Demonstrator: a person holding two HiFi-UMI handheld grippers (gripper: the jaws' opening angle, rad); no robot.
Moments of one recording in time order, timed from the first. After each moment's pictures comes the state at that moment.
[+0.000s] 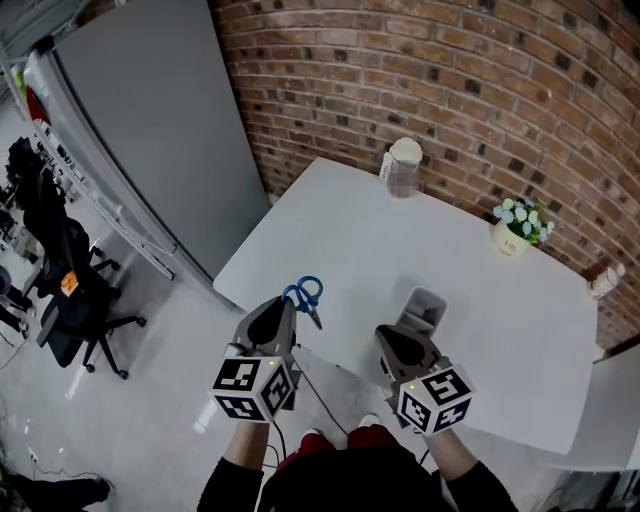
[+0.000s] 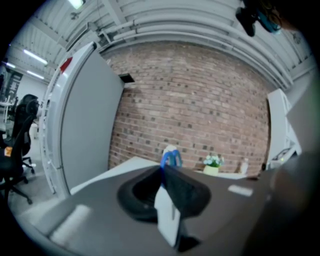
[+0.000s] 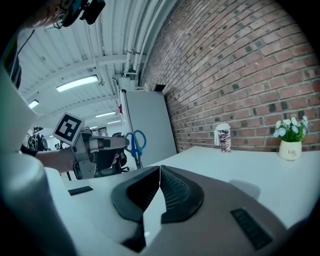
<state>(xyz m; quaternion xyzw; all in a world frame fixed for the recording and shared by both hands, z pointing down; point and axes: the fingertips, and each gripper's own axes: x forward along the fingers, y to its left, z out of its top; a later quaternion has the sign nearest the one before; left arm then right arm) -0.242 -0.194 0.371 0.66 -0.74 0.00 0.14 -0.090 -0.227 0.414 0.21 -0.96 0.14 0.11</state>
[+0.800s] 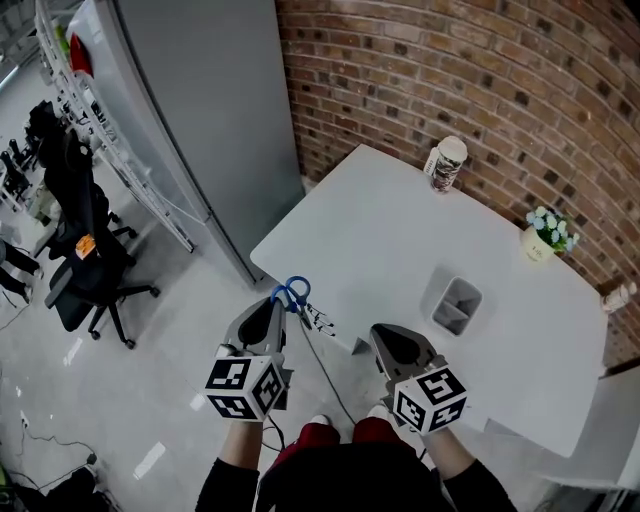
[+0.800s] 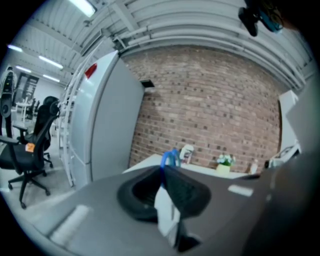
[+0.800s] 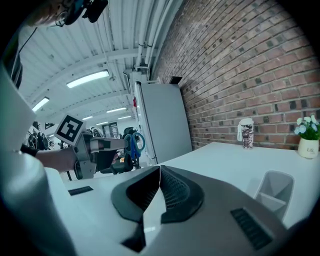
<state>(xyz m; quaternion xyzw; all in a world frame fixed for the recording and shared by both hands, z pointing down) -0.317 -0.091 0.388 0.60 -0.78 -0.01 0.16 -0.160 -0.148 0.421 0.15 -0.97 0.12 0.13</state>
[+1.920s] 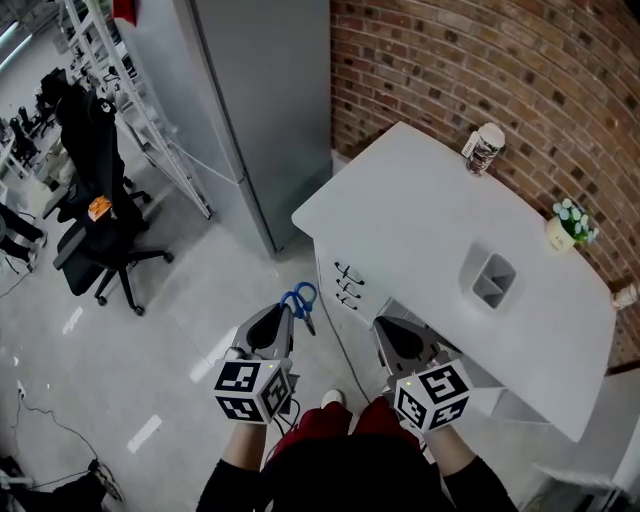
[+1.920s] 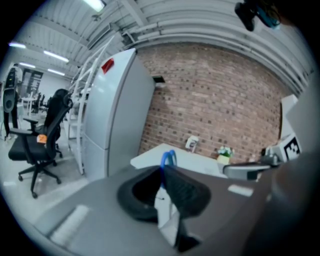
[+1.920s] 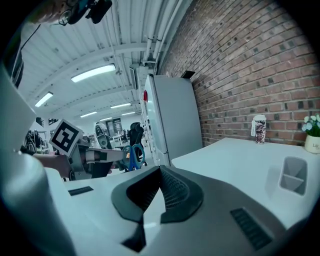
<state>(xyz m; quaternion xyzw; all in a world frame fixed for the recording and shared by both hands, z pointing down) -0.348 0.022 0.435 0.59 -0.78 0.00 0.20 -0.211 -0.051 0.432 0.14 -0.97 0.11 0.15</state>
